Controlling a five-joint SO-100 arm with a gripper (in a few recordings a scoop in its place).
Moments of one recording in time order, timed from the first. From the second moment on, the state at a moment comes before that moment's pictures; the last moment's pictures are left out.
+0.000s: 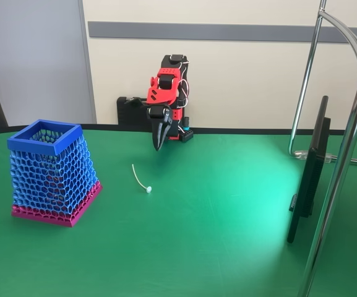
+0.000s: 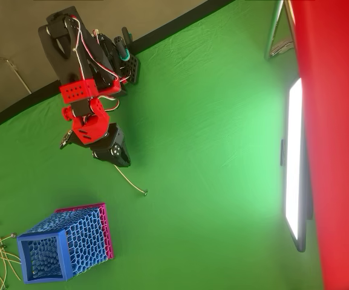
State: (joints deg) arm 11.3 130.3 144.5 36.4 9.9
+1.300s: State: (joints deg) arm 13.8 69.6 86.7 59.4 36.1
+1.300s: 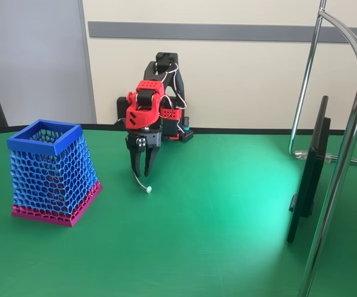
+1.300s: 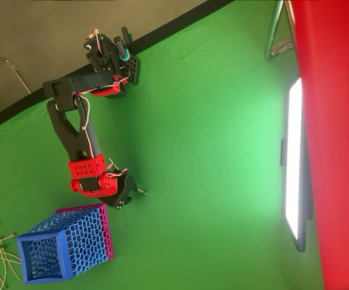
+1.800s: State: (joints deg) arm 12.9 58.4 75.1 66.4 35.1
